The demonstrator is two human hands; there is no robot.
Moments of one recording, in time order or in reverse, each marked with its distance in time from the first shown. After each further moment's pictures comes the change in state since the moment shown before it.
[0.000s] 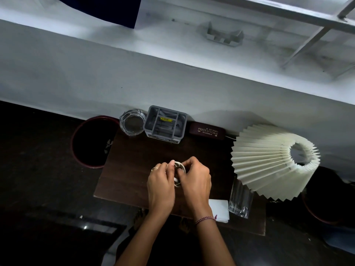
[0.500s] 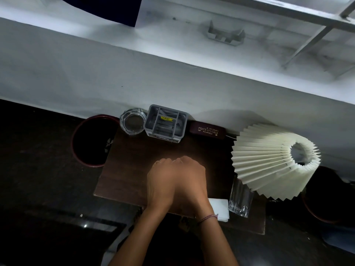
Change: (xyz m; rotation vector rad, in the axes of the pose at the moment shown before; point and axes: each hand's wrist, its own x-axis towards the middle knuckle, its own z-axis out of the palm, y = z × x) left_hand 0.008 0.000 -0.004 0.079 -0.011 0.183; right_hand 0.001 -0.004 0.001 0.226 -0.192 -0.019
